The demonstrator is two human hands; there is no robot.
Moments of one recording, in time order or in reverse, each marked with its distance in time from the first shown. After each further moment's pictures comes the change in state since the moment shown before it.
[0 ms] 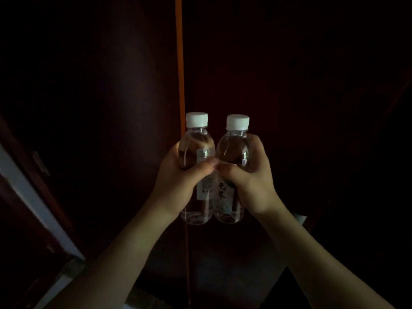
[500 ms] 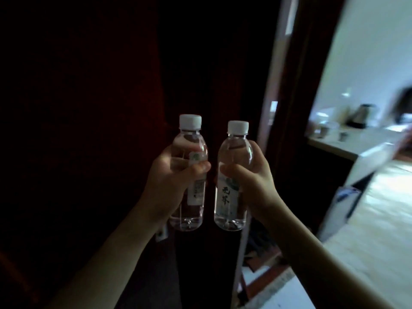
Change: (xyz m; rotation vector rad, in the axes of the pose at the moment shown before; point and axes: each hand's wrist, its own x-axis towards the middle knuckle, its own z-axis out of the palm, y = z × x) left_hand -0.024 0.058 0.213 -0.324 -0.695 -0.090; right_hand -0.156 -0.166 -0.138 -0.362 0.751 -0.043
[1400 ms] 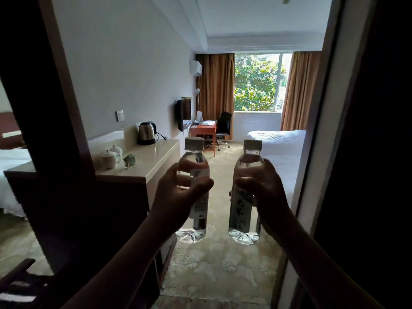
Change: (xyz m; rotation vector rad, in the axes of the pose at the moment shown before) left_hand 0.100 -0.071 0.650 -0.326 -0.738 0.062; right_hand -0.102 -0.156 -0.581 -0.537 0.995 -0.136
